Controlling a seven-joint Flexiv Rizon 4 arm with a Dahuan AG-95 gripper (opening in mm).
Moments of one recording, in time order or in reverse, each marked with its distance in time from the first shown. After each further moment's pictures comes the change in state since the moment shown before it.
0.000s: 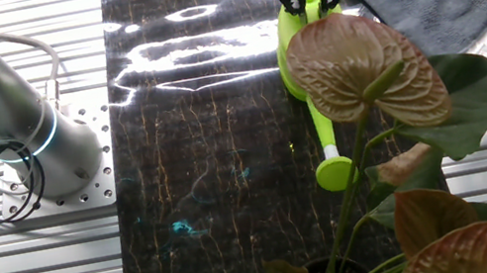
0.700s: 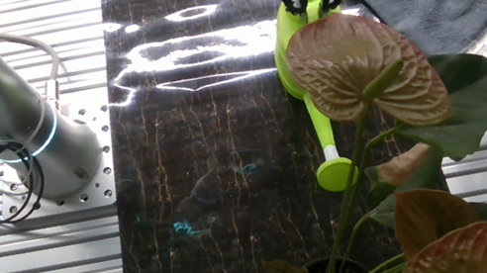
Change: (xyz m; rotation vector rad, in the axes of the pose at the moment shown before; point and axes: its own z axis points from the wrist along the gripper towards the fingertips) arm 0.000 0.001 -0.001 -0.025 -0.029 -0.022
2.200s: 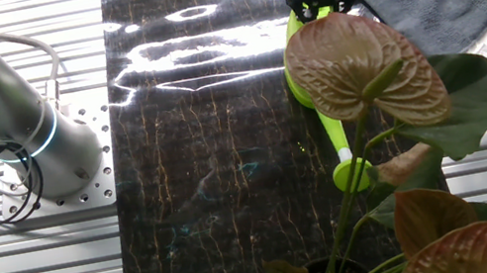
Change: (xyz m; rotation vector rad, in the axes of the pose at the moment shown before) arm -0.003 -0.017 0.028 0.008 0.014 -0.029
